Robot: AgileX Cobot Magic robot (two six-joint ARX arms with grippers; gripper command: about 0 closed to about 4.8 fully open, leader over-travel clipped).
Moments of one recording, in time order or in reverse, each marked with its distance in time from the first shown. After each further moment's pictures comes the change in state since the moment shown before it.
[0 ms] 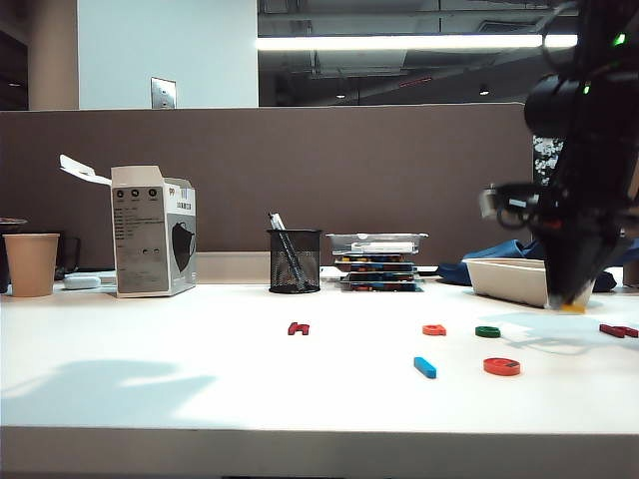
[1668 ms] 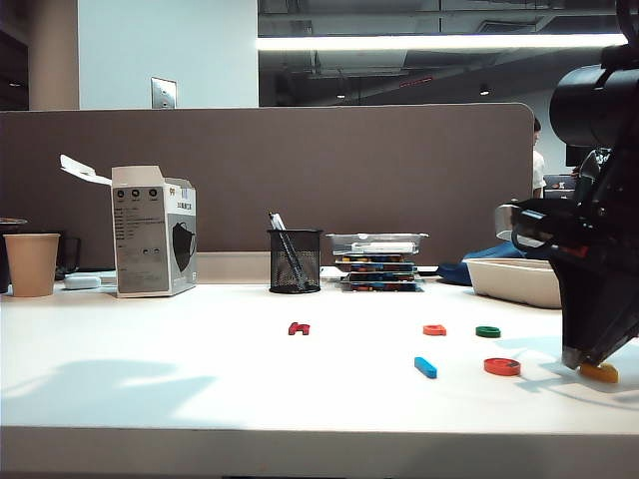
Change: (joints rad) left arm 0.000 0.000 0.000 0.000 0.000 0.000; right arm 0.113 -0.283 -0.476 0.203 -0.104 0.241
